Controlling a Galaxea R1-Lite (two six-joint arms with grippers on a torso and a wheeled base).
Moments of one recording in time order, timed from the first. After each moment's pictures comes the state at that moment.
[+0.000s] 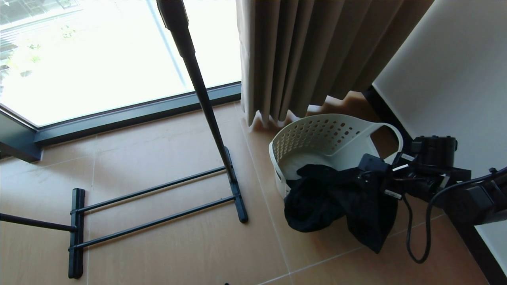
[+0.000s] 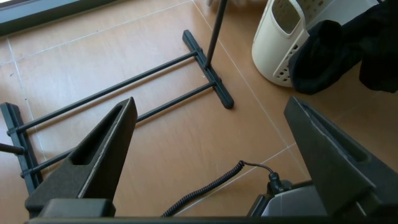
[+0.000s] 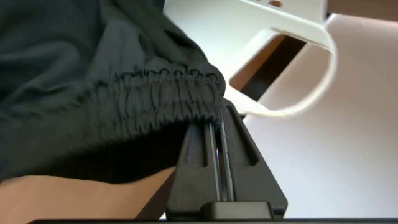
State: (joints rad) left arm -0.01 0.00 0.00 0.05 -0.21 0.05; right arm 0.08 1.93 -0.79 -0.67 -0.20 -1.09
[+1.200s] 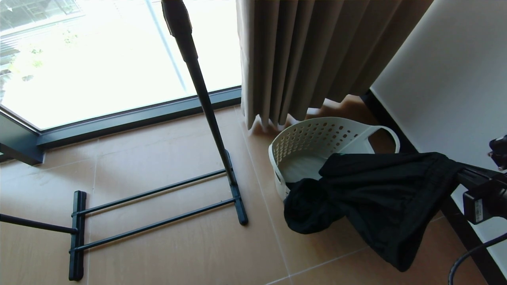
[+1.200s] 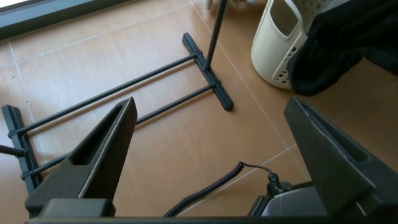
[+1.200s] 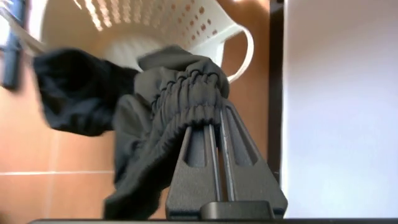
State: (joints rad) left arm -0.01 0.00 0.00 0.05 -0.21 0.05; right arm 0.21 1.14 -0.46 -0.47 -0.19 -0.37
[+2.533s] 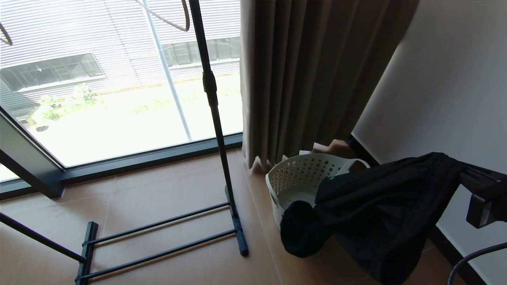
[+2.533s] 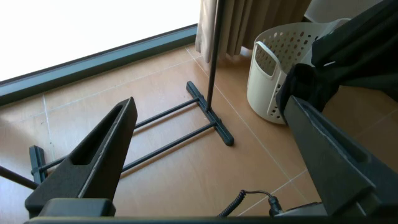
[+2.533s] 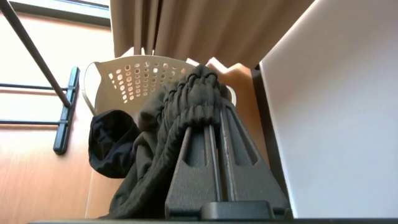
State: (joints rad) left arm -0.01 0.00 0.00 0.06 -0.21 0.05; right arm 0.29 1.10 -0.43 -0.51 -0.20 -0.25
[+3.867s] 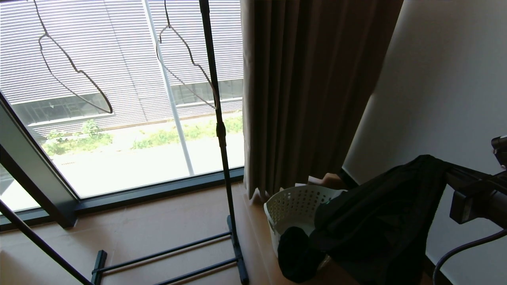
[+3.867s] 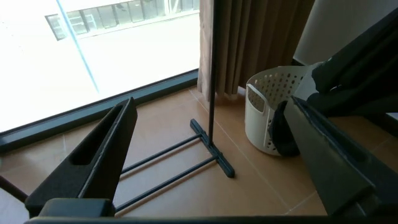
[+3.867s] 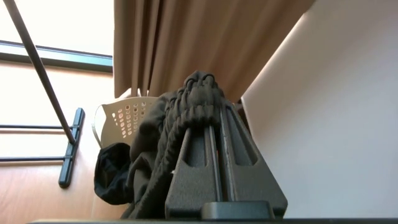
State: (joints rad) left arm -0.01 0.00 0.00 0.06 -0.21 0.05; right arm 0.29 1.18 -0.40 -0.62 -0.20 -0.22
